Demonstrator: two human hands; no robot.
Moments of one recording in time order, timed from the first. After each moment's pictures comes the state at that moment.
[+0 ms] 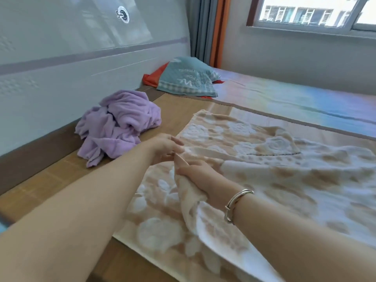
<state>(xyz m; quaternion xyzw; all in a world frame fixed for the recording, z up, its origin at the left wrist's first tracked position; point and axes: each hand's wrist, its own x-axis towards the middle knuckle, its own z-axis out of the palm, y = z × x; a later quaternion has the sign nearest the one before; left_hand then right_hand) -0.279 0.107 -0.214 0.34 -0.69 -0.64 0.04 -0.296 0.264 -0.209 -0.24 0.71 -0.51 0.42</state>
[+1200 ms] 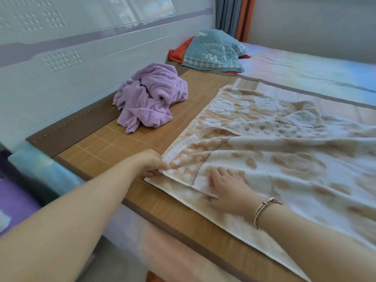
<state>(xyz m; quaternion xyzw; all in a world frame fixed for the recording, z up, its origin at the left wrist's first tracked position) -0.132 0.112 -0.272 0.49 -0.72 -0.48 -0.09 -0.249 0.325 -0.286 -0.54 0.82 -0.04 0.15</state>
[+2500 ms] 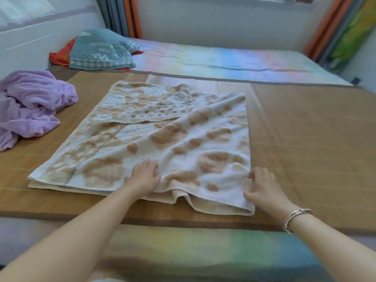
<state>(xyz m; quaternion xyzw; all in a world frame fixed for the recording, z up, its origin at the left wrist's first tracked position) -0.221 0.390 -0.298 0.18 -0.96 -0.20 -0.10 -0.295 0.718 -0.273 -0.14 0.98 -0.15 0.07</state>
